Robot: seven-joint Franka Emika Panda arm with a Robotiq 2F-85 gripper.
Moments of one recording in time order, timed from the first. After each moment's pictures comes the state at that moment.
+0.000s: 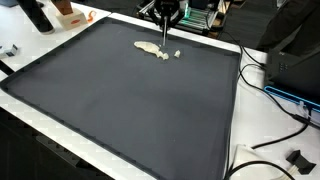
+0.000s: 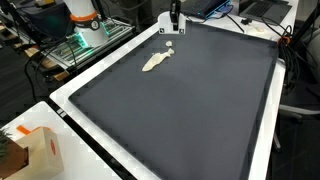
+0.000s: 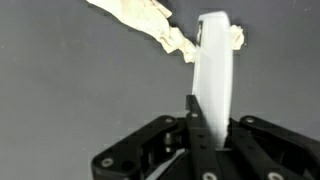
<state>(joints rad) 0.11 -0.05 0.16 -2.45 -0.06 2.49 -0.12</state>
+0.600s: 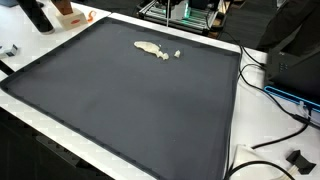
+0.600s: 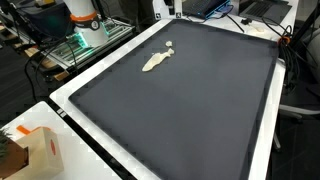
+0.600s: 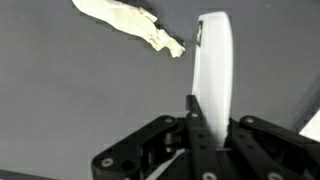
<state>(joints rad) 0.13 -0.25 0.14 -2.52 0.07 2.42 -0.13</state>
